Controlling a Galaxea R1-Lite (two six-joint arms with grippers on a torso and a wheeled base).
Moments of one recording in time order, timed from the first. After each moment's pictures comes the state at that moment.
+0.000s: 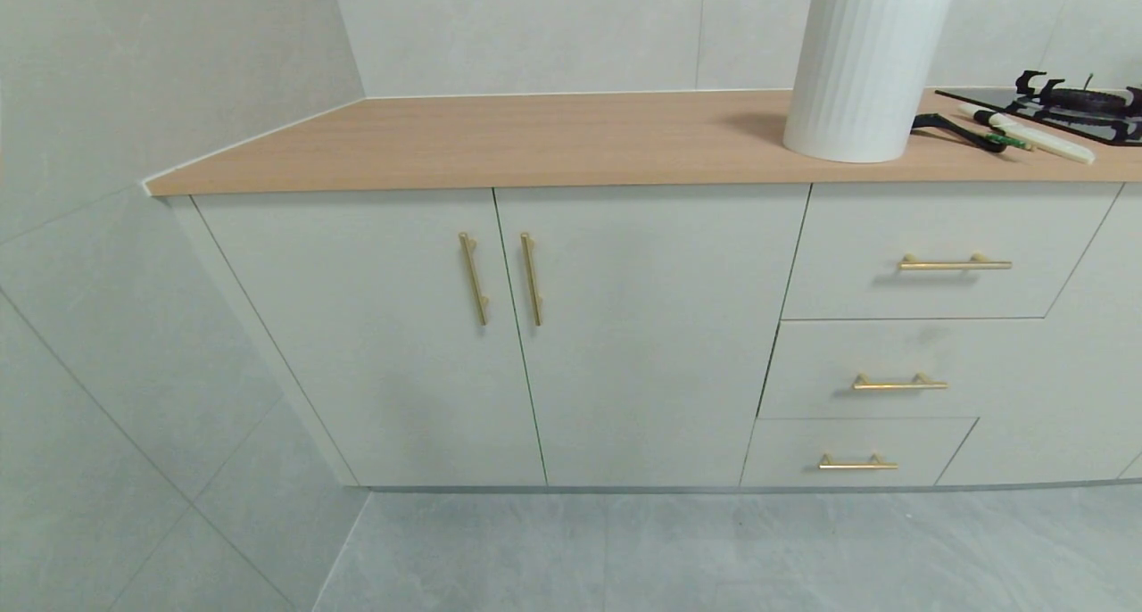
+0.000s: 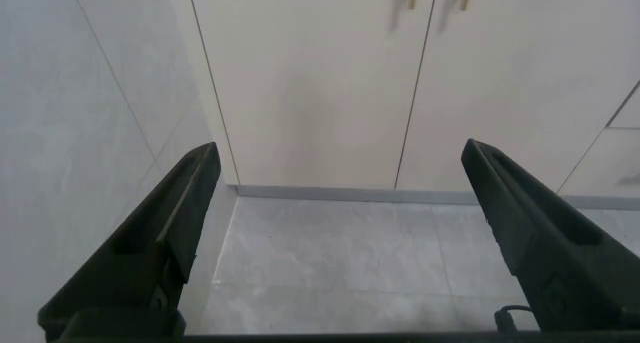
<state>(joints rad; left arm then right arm) 0.00 0.00 0.00 0.00 0.03 -0.01 0.00 0.00 0.00 -0.01 -0.01 -0.02</state>
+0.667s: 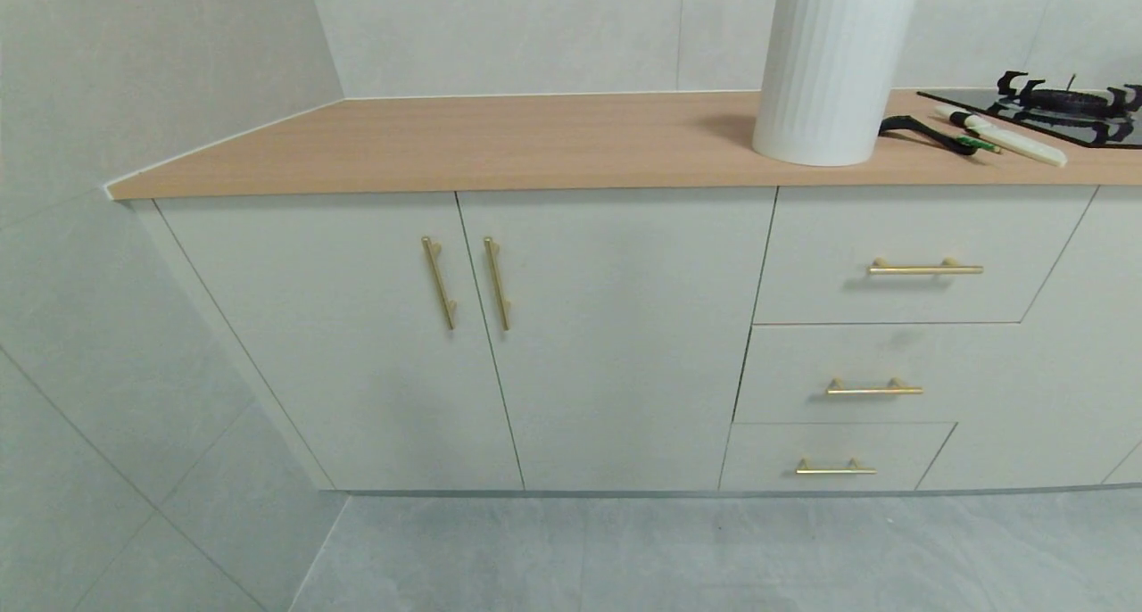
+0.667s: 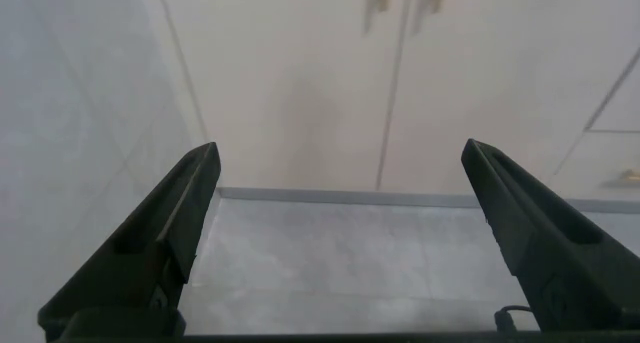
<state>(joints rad) 0.00 0.00 0.00 0.00 0.03 -0.01 0.00 0.00 0.00 -0.01 0.00 -0.01</state>
